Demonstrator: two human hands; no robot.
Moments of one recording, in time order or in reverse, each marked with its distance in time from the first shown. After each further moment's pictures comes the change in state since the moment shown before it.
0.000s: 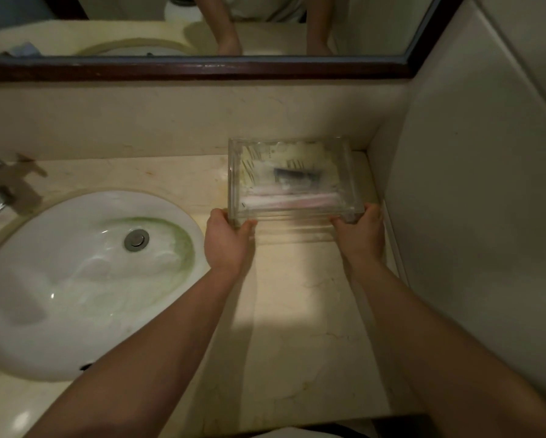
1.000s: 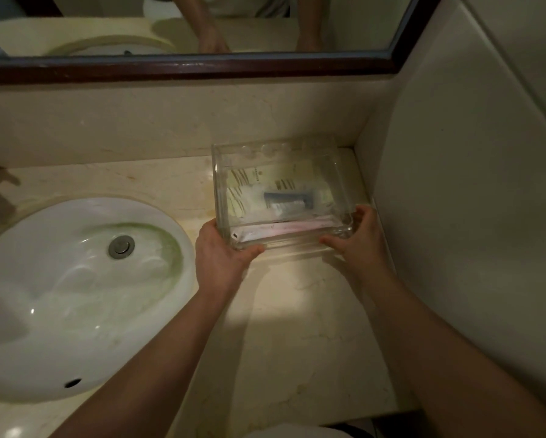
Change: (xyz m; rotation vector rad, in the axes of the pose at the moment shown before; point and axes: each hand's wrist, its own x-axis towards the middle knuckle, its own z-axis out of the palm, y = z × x) left_hand -0.021 -0.012 -0.003 -0.012 -0.093 0.105; right_hand -0.002 0.030 -0.022 0.164 -0.198 -0.098
